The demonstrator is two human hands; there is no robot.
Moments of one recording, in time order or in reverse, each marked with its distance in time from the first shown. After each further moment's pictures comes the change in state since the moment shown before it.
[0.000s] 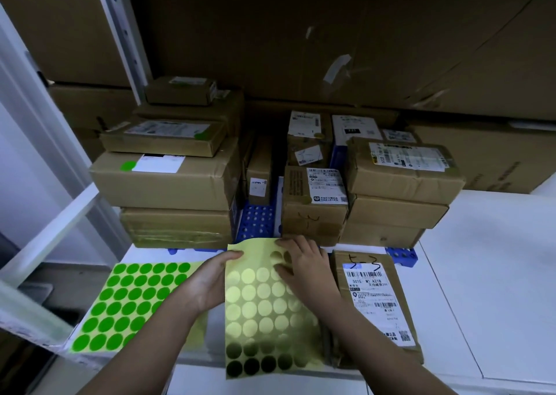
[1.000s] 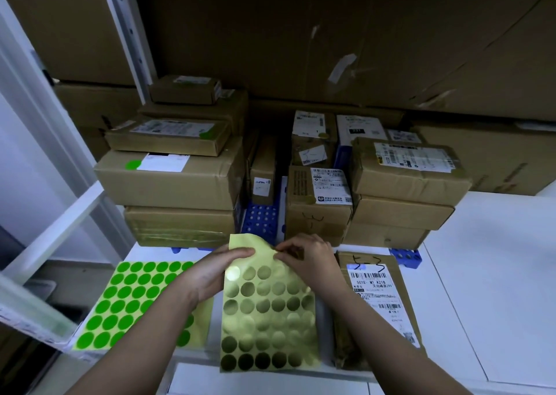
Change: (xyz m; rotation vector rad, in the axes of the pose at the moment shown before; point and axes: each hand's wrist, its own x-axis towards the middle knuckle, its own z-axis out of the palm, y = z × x) left_hand -0.011 0.017 0.003 0.201 -0.084 0.134; right_hand 0.015 0.004 -0.012 0.319 0.023 0.036
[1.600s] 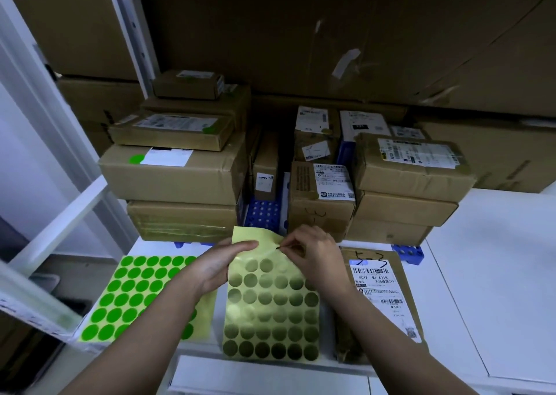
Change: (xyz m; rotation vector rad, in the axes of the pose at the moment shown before) left_hand 0.010 -0.003 -0.004 0.016 0.056 -0.005; right_hand -0.003 0.000 0.000 -0.118 0.156 -0.236
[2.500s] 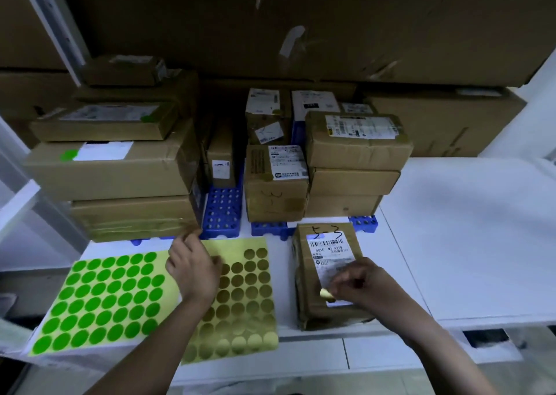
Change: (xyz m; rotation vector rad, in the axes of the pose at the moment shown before) left_hand 0.030 -0.075 0.033 1.159 0.939 0.458; right_hand -0.104 0.008 -0.132 0.416 -0.338 0.761
